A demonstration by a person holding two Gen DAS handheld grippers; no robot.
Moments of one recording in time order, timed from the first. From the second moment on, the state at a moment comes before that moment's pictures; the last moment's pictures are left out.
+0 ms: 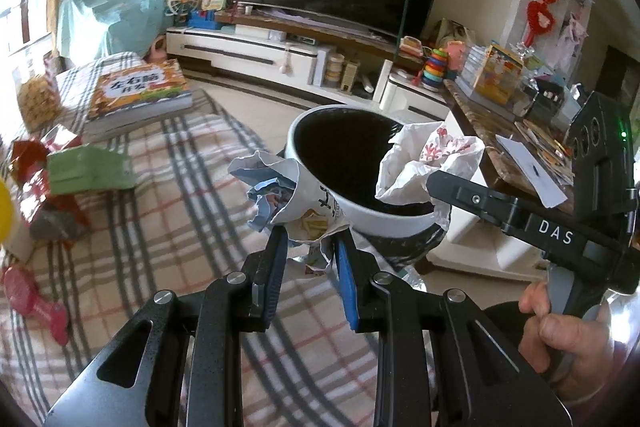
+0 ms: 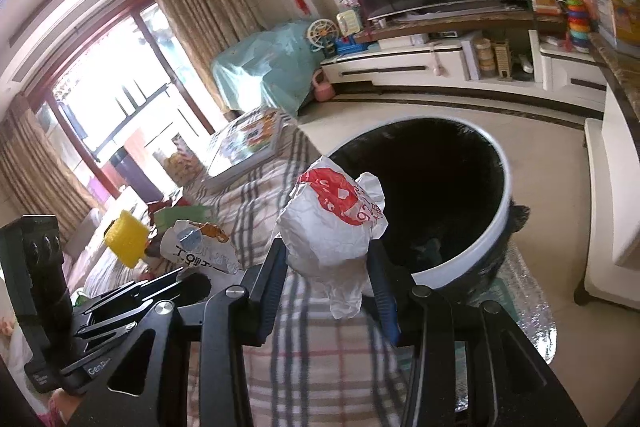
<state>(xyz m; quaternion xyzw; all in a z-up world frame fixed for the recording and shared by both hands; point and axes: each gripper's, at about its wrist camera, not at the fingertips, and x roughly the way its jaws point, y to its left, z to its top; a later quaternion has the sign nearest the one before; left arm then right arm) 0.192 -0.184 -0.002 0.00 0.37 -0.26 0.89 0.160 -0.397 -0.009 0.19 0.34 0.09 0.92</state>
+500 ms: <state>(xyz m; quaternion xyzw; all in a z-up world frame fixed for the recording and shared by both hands) 0.214 -0.232 0.006 0.03 0.36 -0.29 0.89 0.173 -0.438 -0.007 0.20 0.33 0.05 0.92</state>
